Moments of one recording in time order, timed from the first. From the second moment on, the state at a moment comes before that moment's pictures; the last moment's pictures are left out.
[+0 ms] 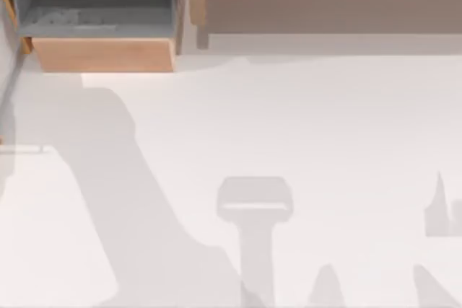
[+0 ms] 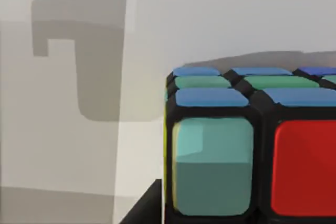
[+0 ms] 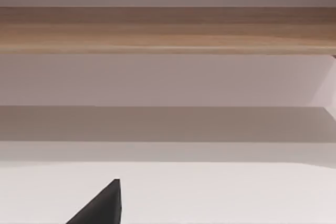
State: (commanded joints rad) left arm 0.34 2.51 2.32 -1.20 0.06 0.28; right arm 0.00 0.00 0.00 0.00 0.00 0.00
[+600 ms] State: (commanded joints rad) left arm 0.33 2.54 2.48 -1.33 0.06 0.28; right arm 0.00 0.00 0.00 0.00 0.00 0.00
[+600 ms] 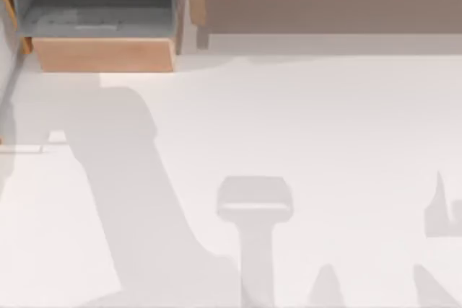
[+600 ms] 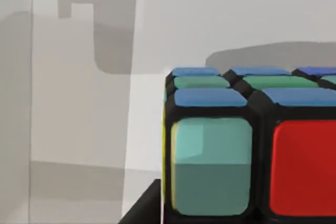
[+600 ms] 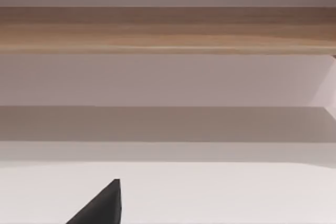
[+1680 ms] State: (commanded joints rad) left arm 0.01 2.17 2.22 -1.29 -0.25 0.27; right arm 0.00 0.00 0.00 0.00 0.00 0.00
